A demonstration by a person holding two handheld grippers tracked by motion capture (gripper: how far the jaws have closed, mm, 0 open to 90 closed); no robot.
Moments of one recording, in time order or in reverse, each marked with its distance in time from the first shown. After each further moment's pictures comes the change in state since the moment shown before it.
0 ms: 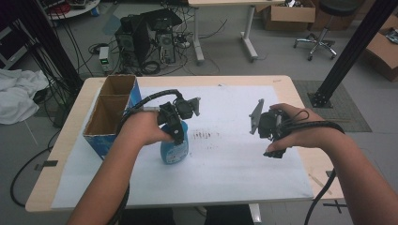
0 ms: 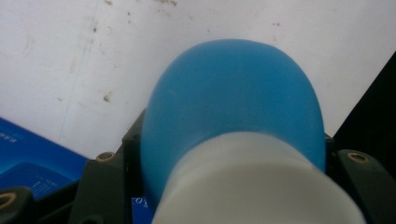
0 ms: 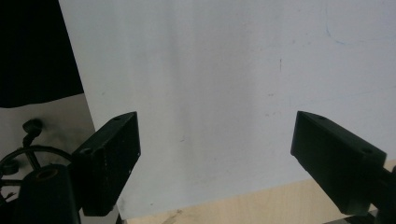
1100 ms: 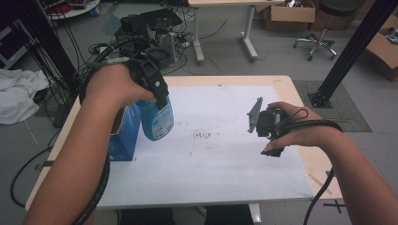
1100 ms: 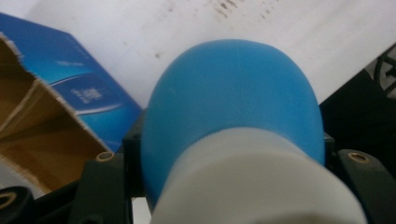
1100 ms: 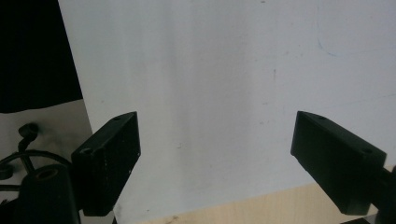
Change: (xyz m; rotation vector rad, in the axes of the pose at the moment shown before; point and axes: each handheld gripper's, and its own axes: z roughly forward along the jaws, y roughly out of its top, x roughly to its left) left arm 0.043 -0.025 -0.130 -0.032 -0.012 -0.395; right arm -0.001 0.006 -0.005 -0.023 -0.011 -0.012
